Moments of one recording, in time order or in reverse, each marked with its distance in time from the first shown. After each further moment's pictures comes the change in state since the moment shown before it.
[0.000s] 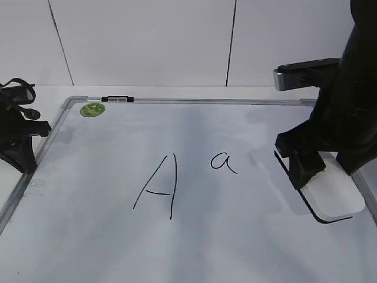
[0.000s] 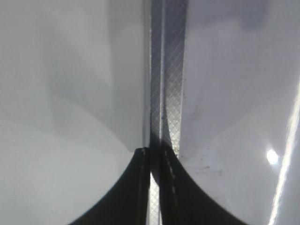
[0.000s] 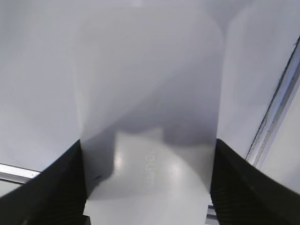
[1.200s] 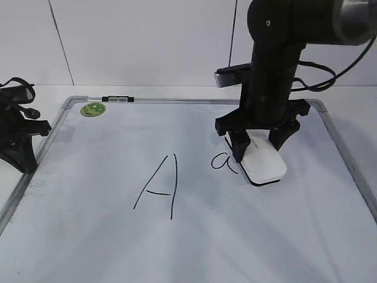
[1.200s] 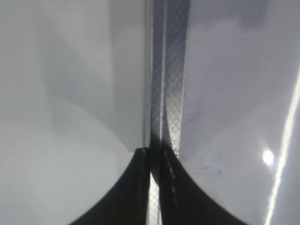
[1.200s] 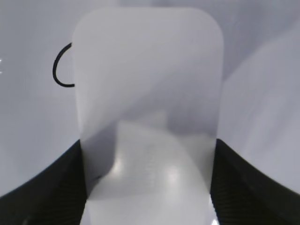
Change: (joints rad) left arm 0.000 0.000 0.000 -0.016 0.000 0.002; right arm 0.000 0.453 -0.429 0.000 0.002 -0.047
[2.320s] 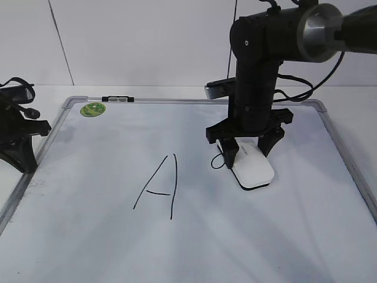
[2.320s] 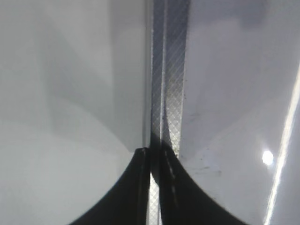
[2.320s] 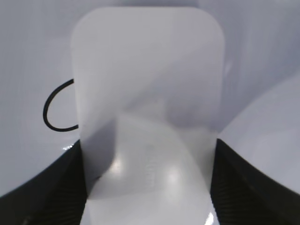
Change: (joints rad) left arm 0.000 0.000 0.000 -0.004 0.000 0.000; right arm 0.000 0.147 -0.108 0.013 0.006 -0.015
